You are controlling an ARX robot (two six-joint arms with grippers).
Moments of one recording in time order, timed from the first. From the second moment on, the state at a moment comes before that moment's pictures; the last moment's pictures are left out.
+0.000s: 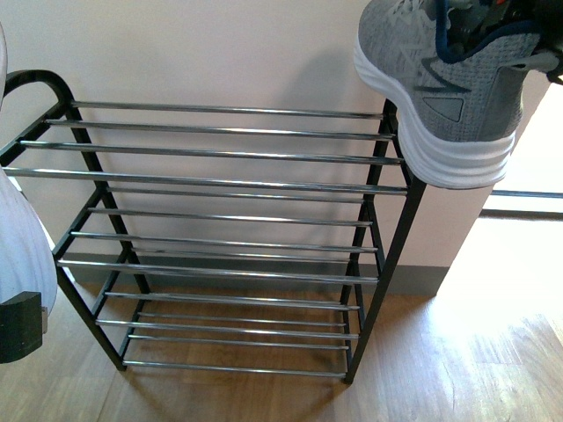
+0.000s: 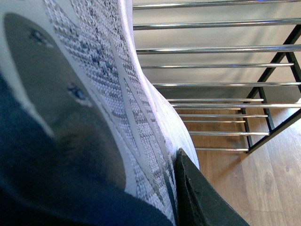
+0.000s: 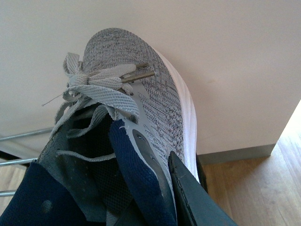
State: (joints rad) left arm -0.61 1.02 0.39 0.06 -0.49 -0.23; right arm 0.10 1.64 1.02 0.27 0.15 0.42
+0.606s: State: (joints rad) left arm -0.61 1.02 0.39 0.06 -0.49 -0.23; right arm 0.11 1.76 1.17 0.22 0.17 0.45
